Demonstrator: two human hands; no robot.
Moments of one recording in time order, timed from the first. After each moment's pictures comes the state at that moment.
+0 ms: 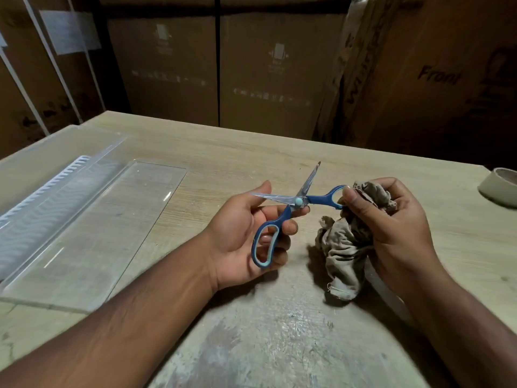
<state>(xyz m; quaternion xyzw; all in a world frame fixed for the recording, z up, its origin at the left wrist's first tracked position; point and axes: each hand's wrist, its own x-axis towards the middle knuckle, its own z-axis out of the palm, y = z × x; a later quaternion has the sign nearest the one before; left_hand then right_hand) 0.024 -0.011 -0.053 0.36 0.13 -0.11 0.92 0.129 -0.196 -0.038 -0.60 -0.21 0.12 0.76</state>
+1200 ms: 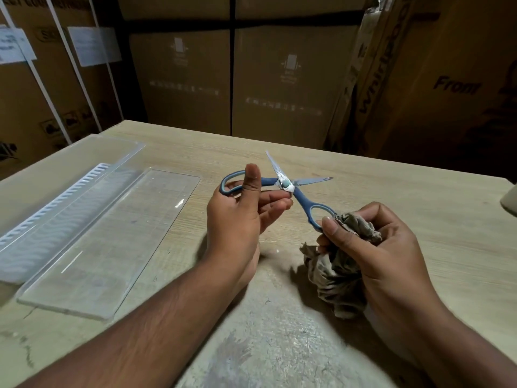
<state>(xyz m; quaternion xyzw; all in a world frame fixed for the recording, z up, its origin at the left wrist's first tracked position) 0.034 -0.022 -0.043 0.41 0.25 0.36 0.80 0.093 -0.183 -0.039 -0.62 -0.21 0.17 0.74</state>
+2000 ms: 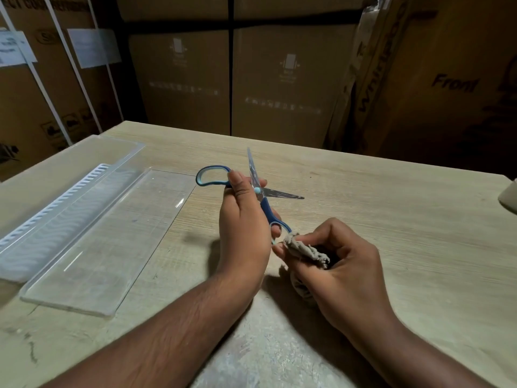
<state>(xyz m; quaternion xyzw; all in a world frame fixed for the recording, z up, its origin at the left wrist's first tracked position) 0.031 -0.043 -0.043 0.55 0.32 0.37 0.68 0.073 -0.166 -0.068 -0.70 -0.37 0.02 0.62</state>
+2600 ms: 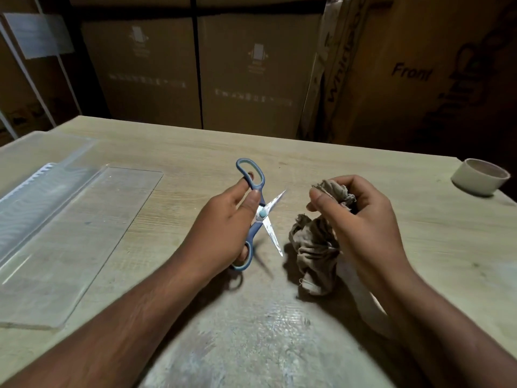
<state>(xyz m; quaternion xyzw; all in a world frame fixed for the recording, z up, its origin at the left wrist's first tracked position) 0.028 -0.027 -0.057 0.76 0.16 0.19 0.60 0.130 -0.197 -0.046 -0.73 -0.23 0.01 0.64</state>
